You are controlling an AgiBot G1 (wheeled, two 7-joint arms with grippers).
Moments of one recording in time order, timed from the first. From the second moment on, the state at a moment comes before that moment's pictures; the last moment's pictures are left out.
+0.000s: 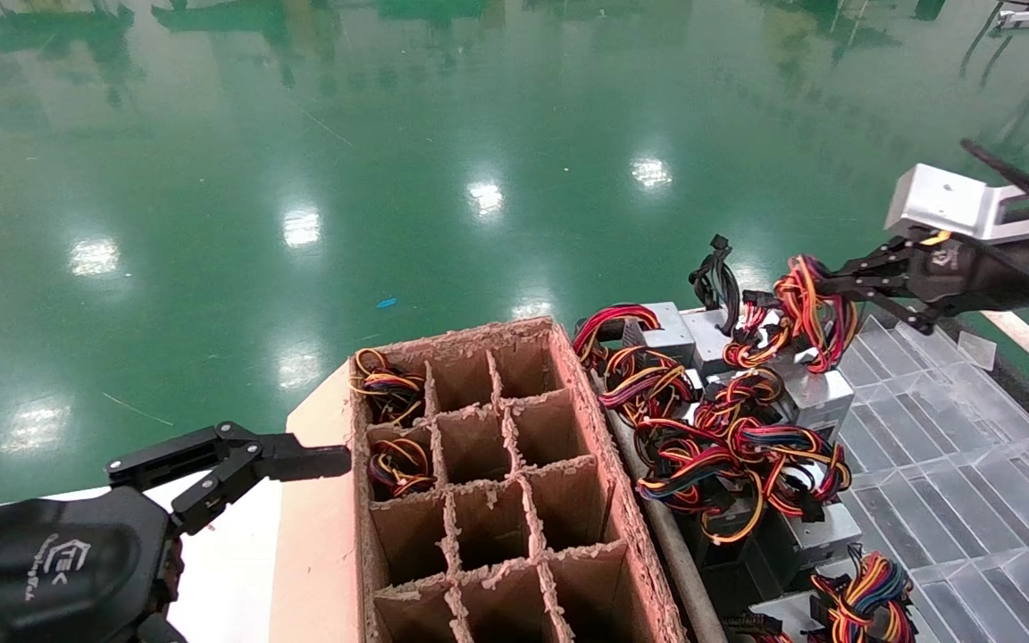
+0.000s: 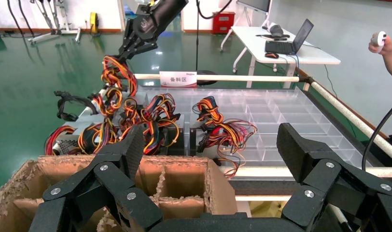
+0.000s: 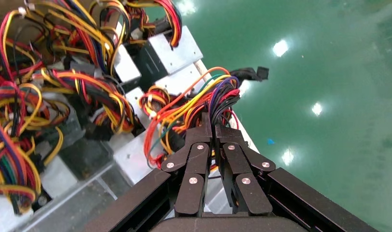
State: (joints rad) left arm -1.09 0.58 0.36 -1.27 0.68 1.46 -0.14; right arm 2.17 -0.94 -1.07 0.00 -1.37 -1.29 -0.41
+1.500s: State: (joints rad) left arm -1.09 0.58 0.36 -1.27 0.68 1.46 -0.14; right arm 1.88 -0.77 -0.82 -0.05 -1.03 -1.30 -0.38
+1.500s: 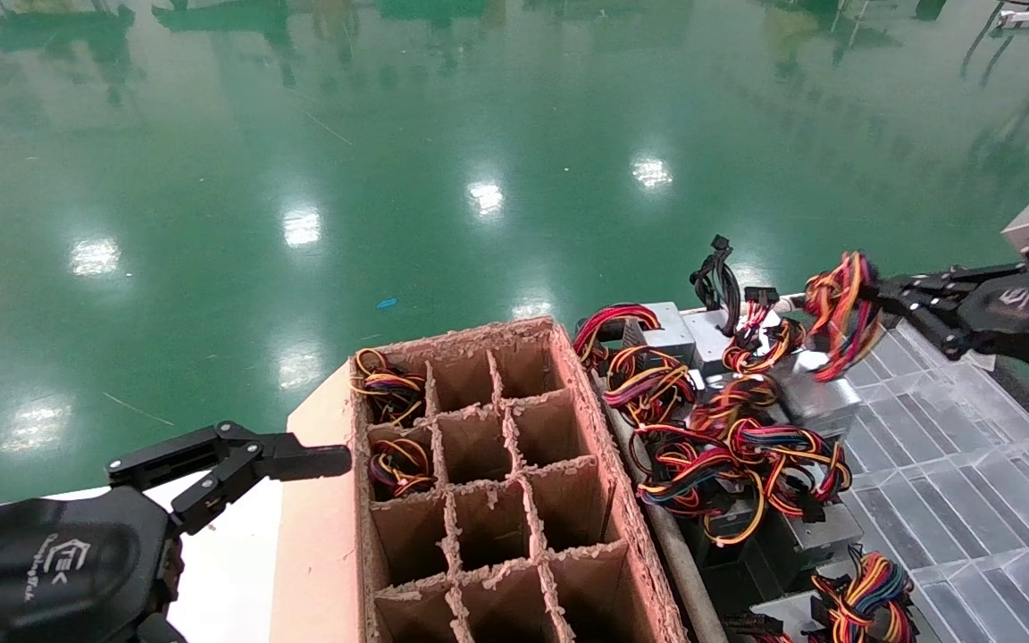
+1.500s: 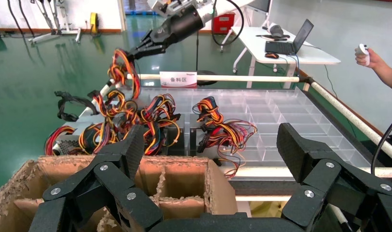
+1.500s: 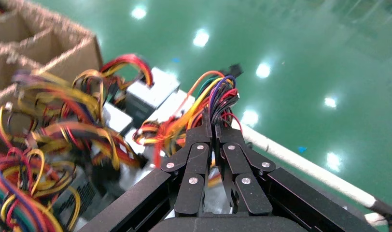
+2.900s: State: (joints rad) left arm -1.09 0.58 0.36 -1.27 0.68 1.46 -0.14; right arm 1.73 -0.74 -0.75 -0.02 -0.93 -1.28 -0.37
